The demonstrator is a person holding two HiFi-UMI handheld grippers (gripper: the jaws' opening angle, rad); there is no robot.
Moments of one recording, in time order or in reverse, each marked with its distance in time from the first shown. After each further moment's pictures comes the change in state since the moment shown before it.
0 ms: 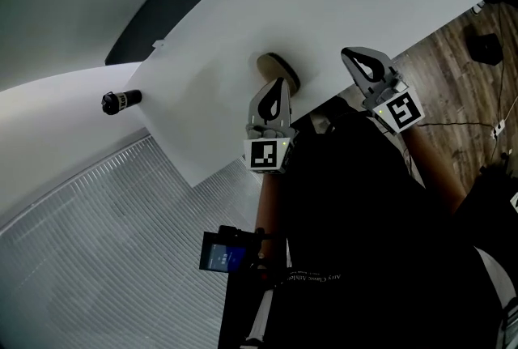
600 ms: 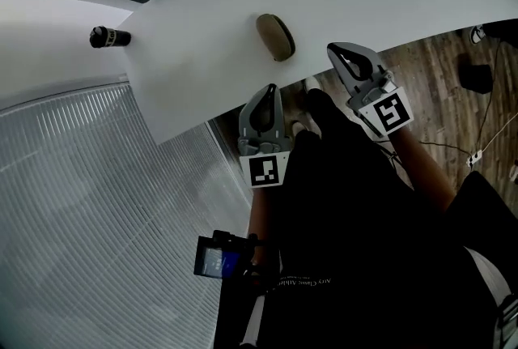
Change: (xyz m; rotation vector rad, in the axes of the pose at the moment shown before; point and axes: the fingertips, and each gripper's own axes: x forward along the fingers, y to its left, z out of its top) left arm -0.137 -0.053 0.002 0.162 -0.010 0.245; right arm -0.028 0.108 0.029 -0.086 -0.049 0.167
